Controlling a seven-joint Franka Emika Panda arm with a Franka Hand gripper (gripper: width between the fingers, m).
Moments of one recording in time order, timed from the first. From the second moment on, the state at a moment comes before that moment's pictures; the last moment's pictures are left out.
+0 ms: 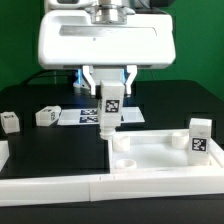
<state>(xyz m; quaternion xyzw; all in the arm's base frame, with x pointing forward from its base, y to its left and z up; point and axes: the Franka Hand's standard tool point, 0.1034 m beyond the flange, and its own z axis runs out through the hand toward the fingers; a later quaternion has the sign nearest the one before) 0.603 -0.029 0.135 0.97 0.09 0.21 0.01</state>
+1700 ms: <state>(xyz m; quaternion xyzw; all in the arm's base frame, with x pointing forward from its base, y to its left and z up) 0.614 0.004 0.091 0.97 0.04 0.22 -0.01</state>
